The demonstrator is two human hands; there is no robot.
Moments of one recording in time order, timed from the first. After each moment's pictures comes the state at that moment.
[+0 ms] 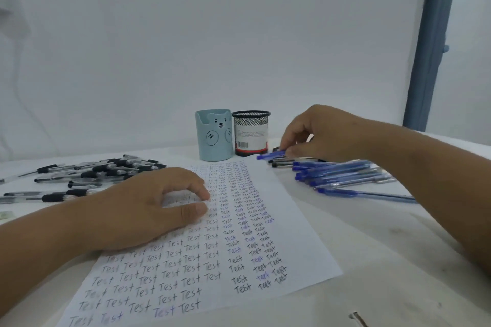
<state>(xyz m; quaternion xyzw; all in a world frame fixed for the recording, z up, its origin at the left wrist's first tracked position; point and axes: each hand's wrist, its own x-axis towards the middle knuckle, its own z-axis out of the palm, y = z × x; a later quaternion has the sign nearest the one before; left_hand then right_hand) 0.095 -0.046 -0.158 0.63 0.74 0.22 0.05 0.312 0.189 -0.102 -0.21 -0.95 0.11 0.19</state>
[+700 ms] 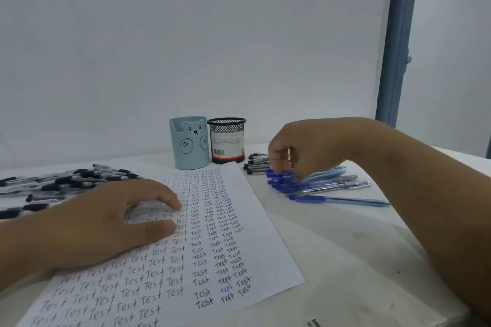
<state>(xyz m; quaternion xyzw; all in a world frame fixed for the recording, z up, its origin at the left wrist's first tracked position) 0.090 -0.048 -0.162 0.63 0.75 0.21 0.02 0.325 0.185 -0.087 -0.24 -0.97 0.01 0.01</state>
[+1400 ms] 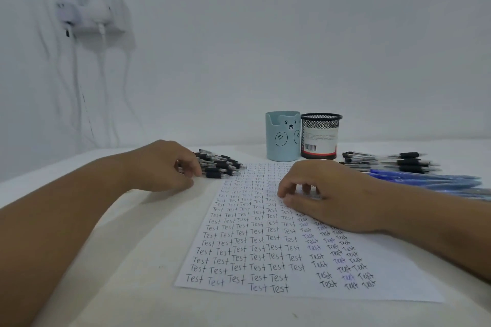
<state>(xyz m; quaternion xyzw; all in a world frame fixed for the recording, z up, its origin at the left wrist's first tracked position) 0.009 -0.095 -0.129 0.49 0.86 0.16 -0.02 0.252 0.111 -0.157 -0.02 -0.98 0.10 0.16</state>
